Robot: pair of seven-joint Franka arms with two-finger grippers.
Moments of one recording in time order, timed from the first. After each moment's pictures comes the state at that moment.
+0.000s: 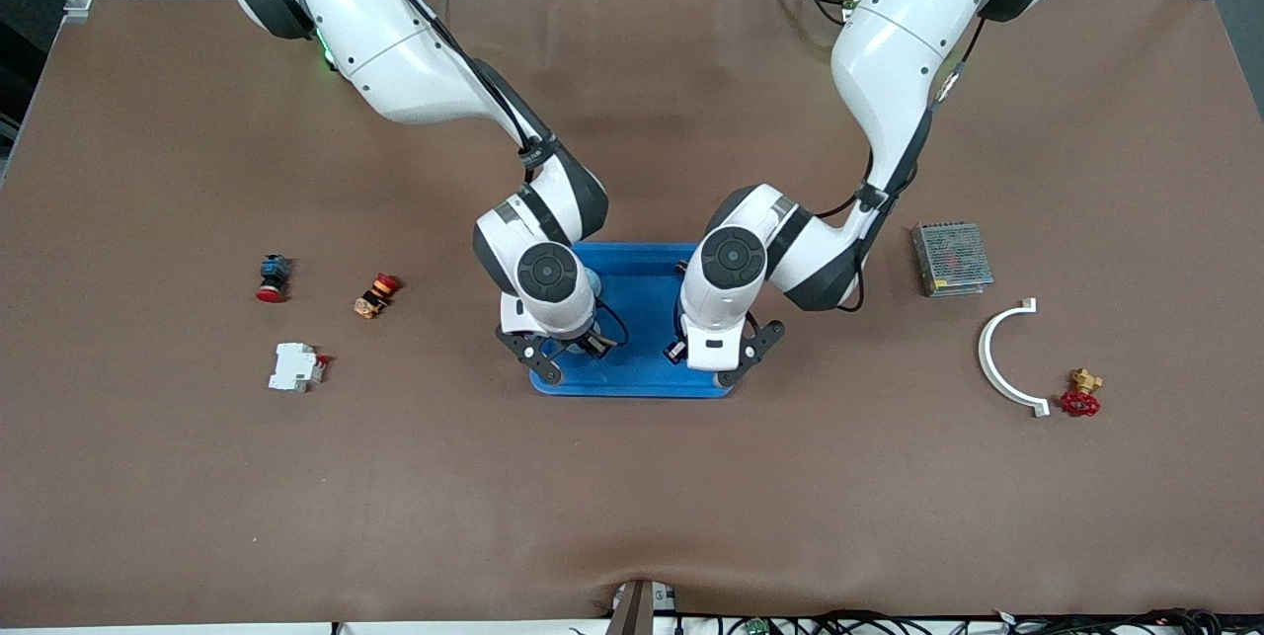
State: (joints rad) left arm -0.49 0.84 -0.18 -1.39 0.12 2.27 -1.44; right arm 0.58 0.90 0.05 -1.33 -0.03 2.20 1.36
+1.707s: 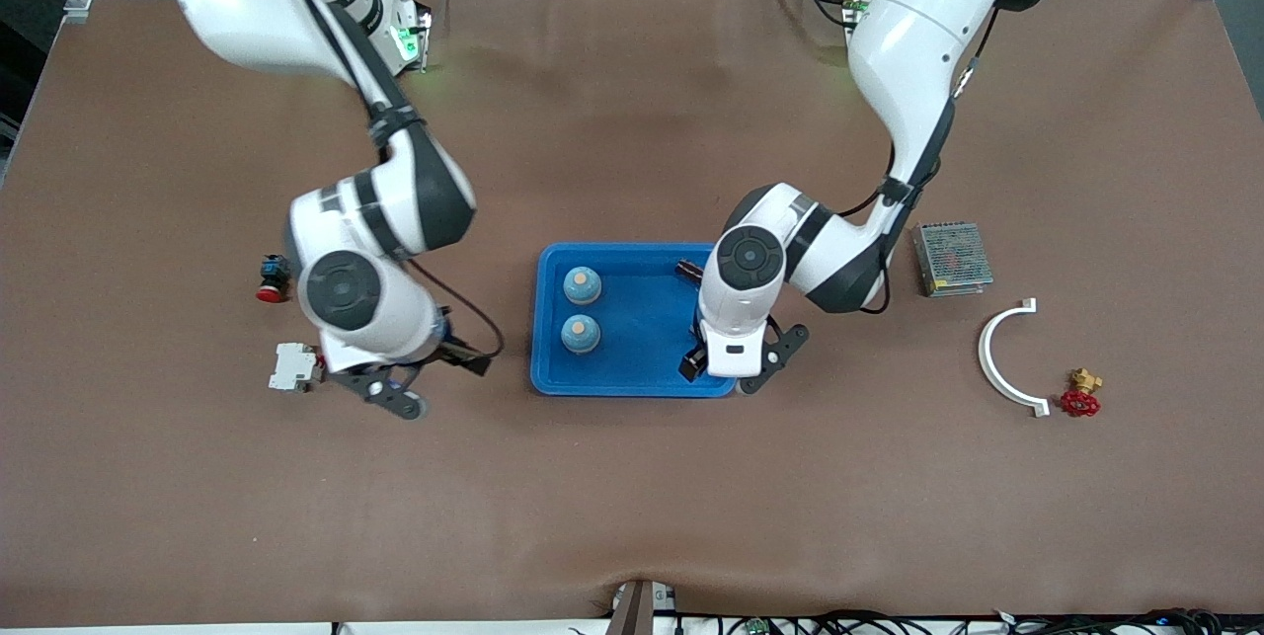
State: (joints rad) left arm -0.46 0.77 -0.16 -1.39 0.17 2.22 -1.44; right arm 0.31 0.63 0.03 -1.35 -0.03 1.89 0.78
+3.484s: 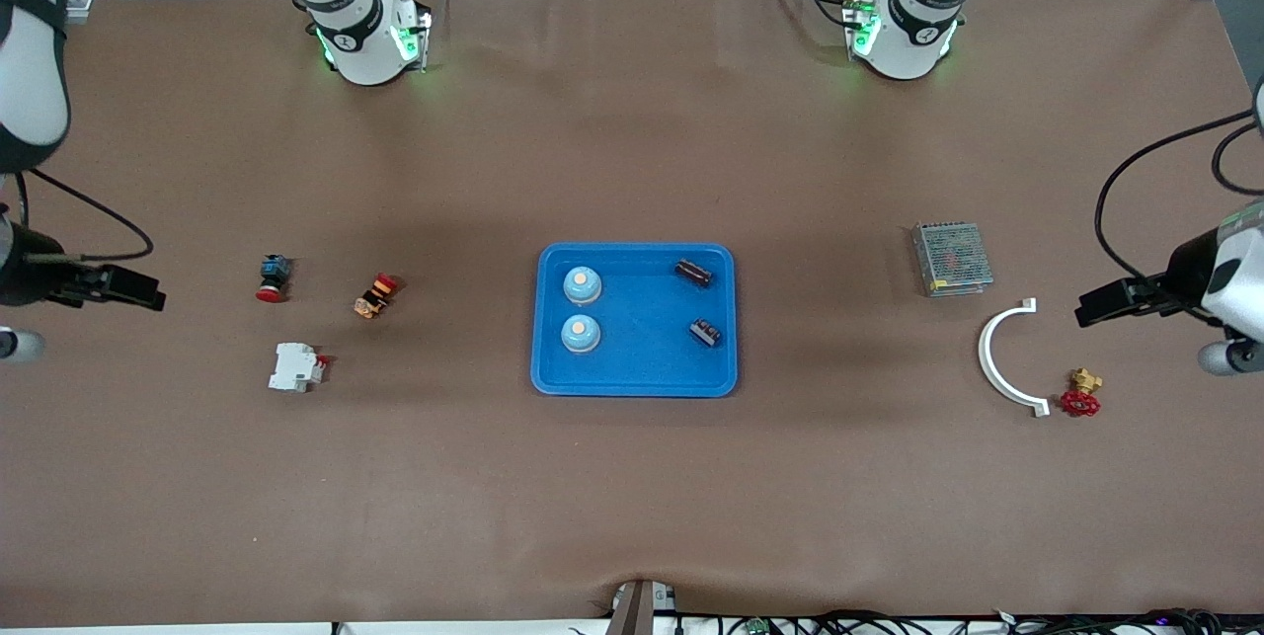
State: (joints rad) left arm 0.14 0.29 -0.17 -1.38 0.03 1.69 -0.14; right arm -0.11 0.26 0.04 -1.41 -0.03 1.64 -0.03
